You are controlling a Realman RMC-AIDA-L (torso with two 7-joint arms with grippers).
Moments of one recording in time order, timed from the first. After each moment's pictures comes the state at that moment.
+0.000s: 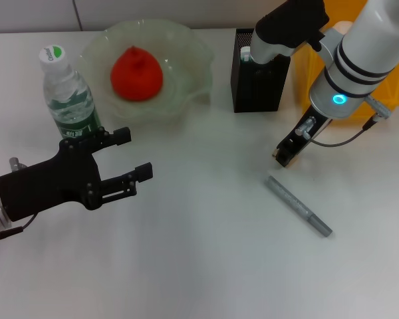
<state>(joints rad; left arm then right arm) -0.38 -2.06 0.68 0.46 1.79 1.65 -0.99 1.05 2.09 1.79 0.63 0.40 -1.27 2.66</state>
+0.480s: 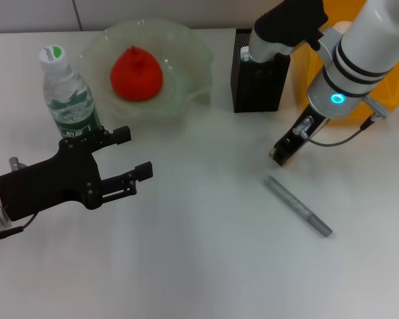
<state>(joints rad) -0.38 -2.06 0.68 0.46 1.79 1.65 -0.99 1.05 2.09 1.79 0.64 0.42 -1.28 2.66</state>
